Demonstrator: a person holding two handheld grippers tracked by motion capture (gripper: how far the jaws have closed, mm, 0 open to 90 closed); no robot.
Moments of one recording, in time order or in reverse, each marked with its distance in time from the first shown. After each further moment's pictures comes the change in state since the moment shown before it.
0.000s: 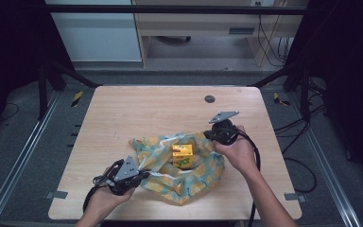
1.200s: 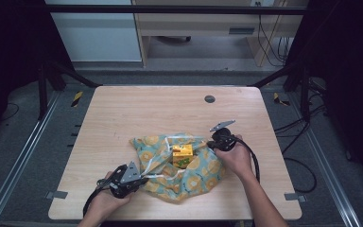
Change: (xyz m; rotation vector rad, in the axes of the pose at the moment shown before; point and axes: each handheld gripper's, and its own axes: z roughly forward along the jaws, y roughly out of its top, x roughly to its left) left arm 0.001 -0.034 0.022 0.156 0.001 0.000; right arm -0.016 -0.045 0.052 0.134 0.006 0.078
